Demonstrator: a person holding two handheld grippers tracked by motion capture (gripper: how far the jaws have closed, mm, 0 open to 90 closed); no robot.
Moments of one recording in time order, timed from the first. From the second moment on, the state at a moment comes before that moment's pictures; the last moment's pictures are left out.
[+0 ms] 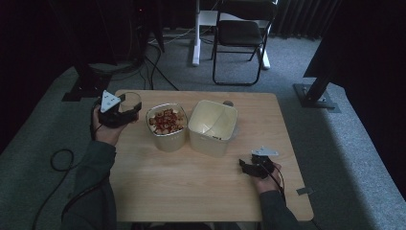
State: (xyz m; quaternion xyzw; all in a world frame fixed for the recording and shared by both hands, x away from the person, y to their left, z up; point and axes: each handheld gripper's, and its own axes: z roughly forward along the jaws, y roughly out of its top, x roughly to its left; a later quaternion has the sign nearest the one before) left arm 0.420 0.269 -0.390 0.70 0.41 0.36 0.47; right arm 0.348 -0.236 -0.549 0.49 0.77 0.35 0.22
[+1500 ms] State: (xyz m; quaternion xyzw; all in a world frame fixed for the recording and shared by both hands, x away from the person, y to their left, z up) left arm 0.449 0.198 -0.356 0.81 0.21 0.52 0.18; right arm 0.348 -0.236 -0.549 0.49 0.77 0.35 0.22
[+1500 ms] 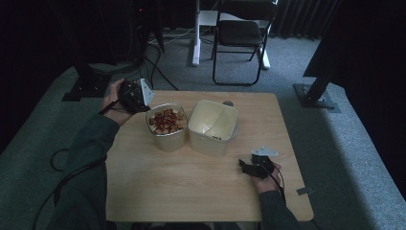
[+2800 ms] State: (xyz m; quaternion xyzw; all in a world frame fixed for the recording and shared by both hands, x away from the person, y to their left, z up) left arm 0.437 0.156 -0.376 0.81 -0.03 0.58 -0.07; right arm 0.348 -0.236 -0.549 0.49 0.77 0.35 0.22
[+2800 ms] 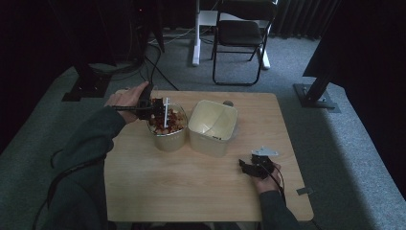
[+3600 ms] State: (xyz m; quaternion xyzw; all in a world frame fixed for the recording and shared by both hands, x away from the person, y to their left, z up) left arm 0.434 0.150 -0.379 0.80 -0.07 0.59 -0.10; right arm 0.348 -0.236 -0.549 0.49 0.77 0.35 0.22
